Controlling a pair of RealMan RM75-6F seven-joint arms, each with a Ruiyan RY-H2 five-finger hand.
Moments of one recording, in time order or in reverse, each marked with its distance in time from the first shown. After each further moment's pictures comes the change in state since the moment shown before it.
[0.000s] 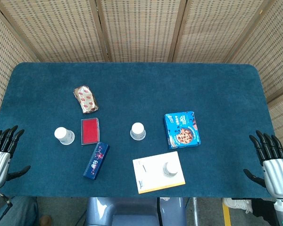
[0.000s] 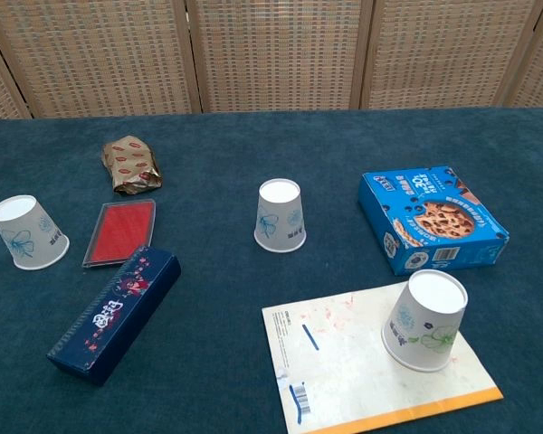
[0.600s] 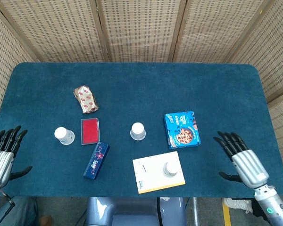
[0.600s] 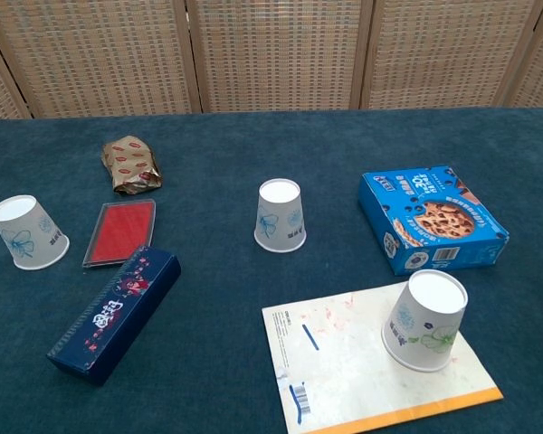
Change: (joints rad) left arm -0.006 -0.013 -0.012 -0.007 -0.018 -0.036 0.042; right arm 0.188 0.099 -0.001 -0.111 -0.100 -0.340 0.181
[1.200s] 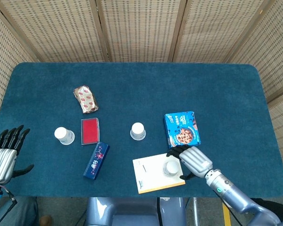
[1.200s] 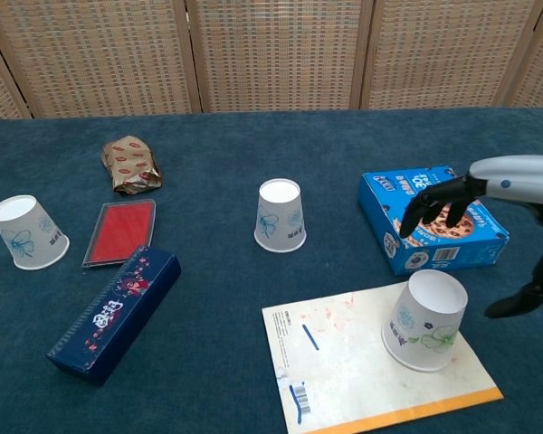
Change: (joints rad) left arm -0.021 -0.006 -0.014 0.004 -0.046 -0.053 0.012; right arm 0.272 -0.198 0.072 -0.068 0.215 -0.457 -0.177
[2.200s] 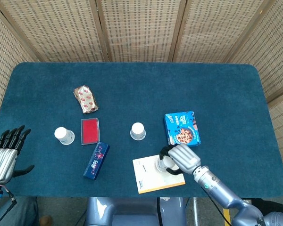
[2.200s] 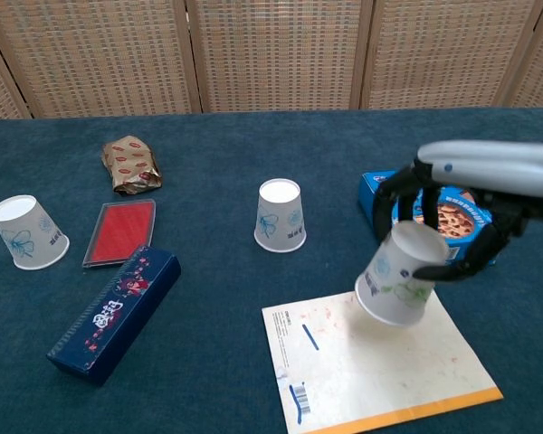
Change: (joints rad) left arm -0.009 0.009 -0.003 0.001 -0.022 -0.028 -0.022; right arm 0.054 -0.081 0.060 -0.022 0.107 0.014 -0.108
